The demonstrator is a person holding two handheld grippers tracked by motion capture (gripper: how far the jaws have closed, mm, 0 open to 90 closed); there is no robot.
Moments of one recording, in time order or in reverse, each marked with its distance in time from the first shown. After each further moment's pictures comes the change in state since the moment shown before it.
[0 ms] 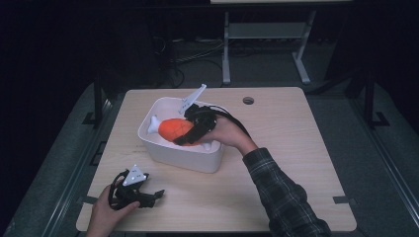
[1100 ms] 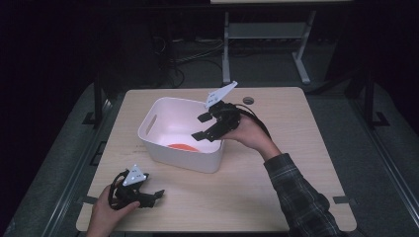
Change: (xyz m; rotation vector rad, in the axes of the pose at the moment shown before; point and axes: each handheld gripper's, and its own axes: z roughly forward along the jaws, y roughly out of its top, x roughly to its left) left arm 0.000 0.000 0.000 -0.002 -0.002 -0.002; right arm 0.009 -0.032 -0.059 -0.106 -0.113 0.060
